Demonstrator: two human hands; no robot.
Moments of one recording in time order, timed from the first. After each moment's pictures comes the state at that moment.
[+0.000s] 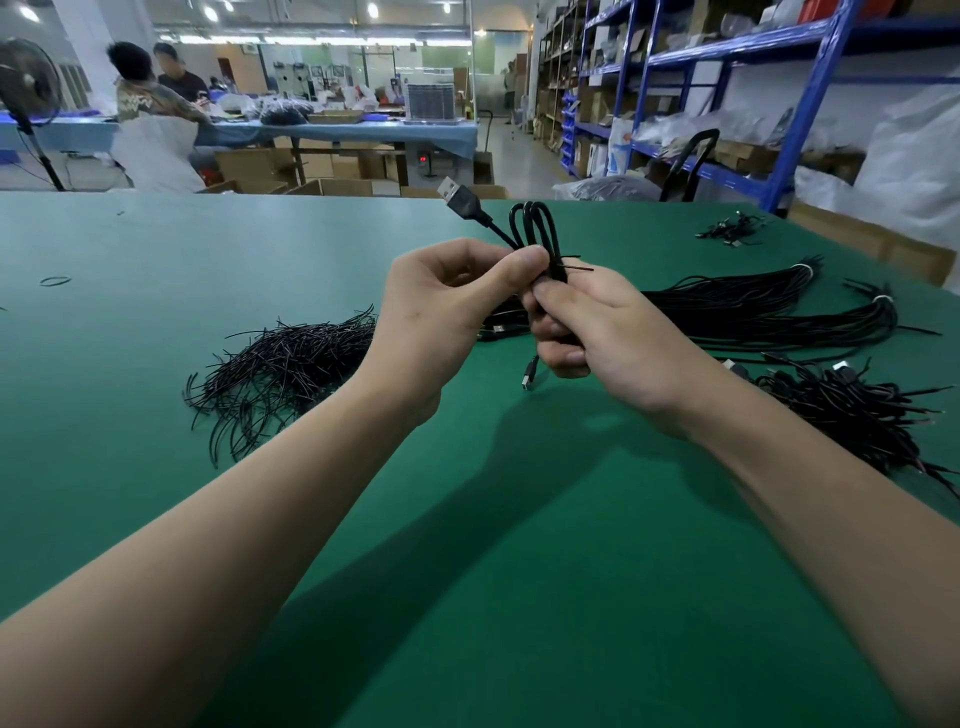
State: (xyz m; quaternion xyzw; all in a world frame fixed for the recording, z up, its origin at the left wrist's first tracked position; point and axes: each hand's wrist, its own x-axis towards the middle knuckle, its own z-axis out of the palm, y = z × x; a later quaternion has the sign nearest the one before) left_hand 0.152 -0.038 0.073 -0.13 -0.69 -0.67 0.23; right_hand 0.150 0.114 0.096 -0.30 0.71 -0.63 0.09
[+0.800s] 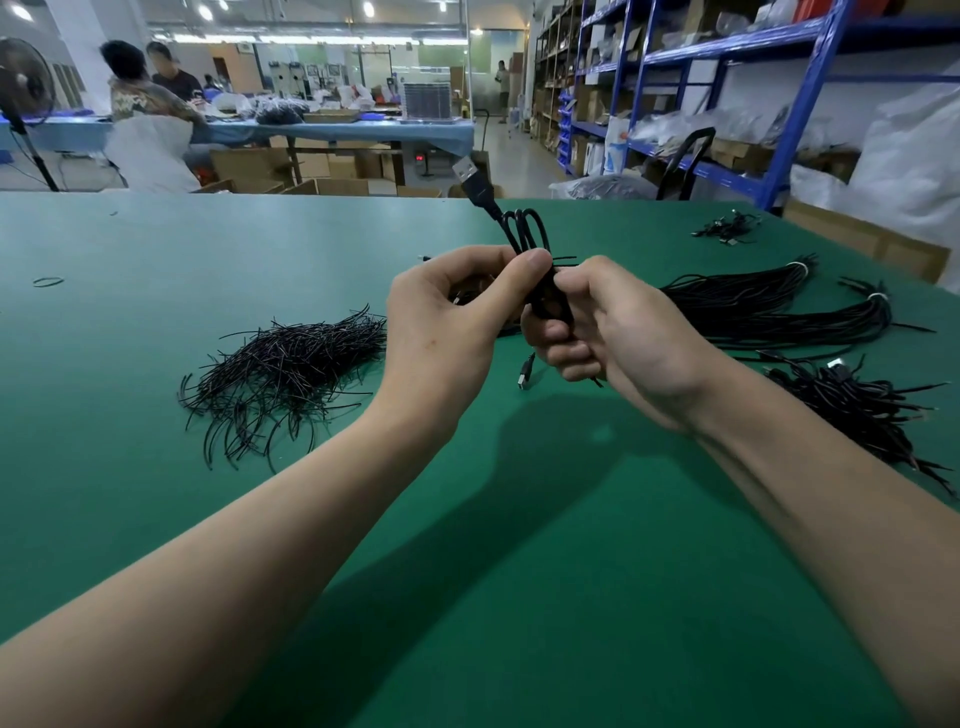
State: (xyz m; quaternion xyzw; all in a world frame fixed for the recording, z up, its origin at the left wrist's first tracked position) left_hand 0.159 -0.020 0.064 -0.11 -0.68 -0.66 0.29; right_hand 0.139 0.123 0.091 -0.28 0.71 -0.63 0.17
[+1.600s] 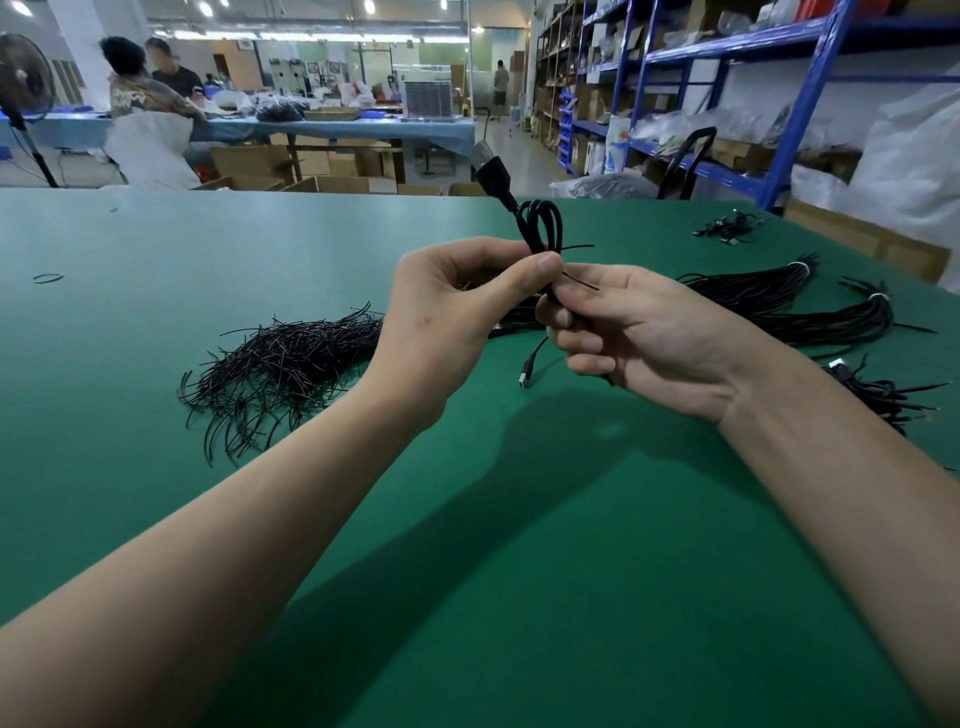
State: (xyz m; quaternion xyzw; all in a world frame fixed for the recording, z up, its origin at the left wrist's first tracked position) left_hand 0.159 -0.030 0.073 -0.15 -0.69 -0.67 0.23; right_hand 0.125 0.140 0.087 -0.26 0.60 -0.72 0.24
